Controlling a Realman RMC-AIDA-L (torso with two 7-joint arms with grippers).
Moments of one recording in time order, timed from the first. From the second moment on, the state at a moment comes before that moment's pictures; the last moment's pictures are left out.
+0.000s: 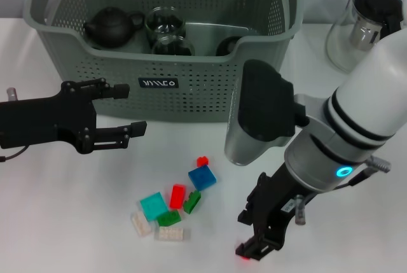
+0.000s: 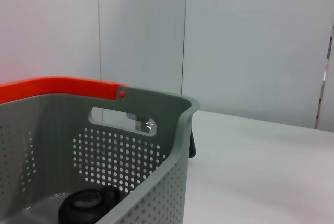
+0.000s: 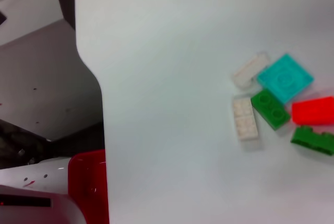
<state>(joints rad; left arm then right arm) -0.46 -2.15 0.45 0.97 2.14 1.78 -1.28 0.75 2.11 -1.76 -1.27 -2.32 -1.62 2.39</state>
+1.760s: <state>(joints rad) -0.46 -2.15 0.45 0.92 2.14 1.77 -1.25 0.82 2.11 -2.07 -1.15 -2.37 -1.41 2.52</state>
